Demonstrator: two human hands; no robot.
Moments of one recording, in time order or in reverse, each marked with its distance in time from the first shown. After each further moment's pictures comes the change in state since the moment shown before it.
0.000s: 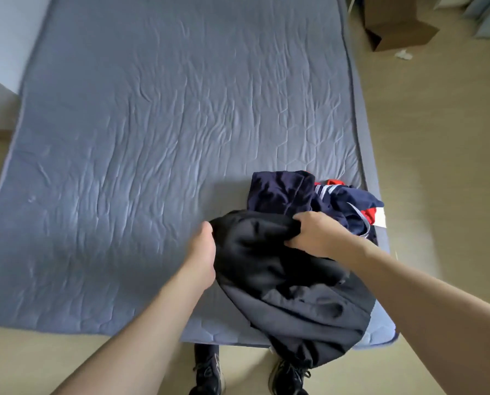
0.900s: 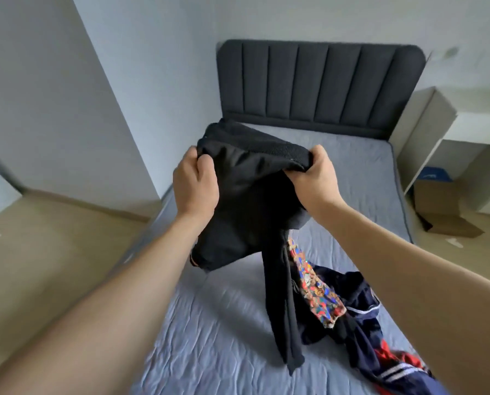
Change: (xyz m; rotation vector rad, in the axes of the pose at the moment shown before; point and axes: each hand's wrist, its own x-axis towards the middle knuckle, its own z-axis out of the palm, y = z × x) left_hand -0.144 0.393 -0.297 -0.098 0.490 1.347; right_hand -0.020 -0.479 -0.247 0.635 0.724 -0.513
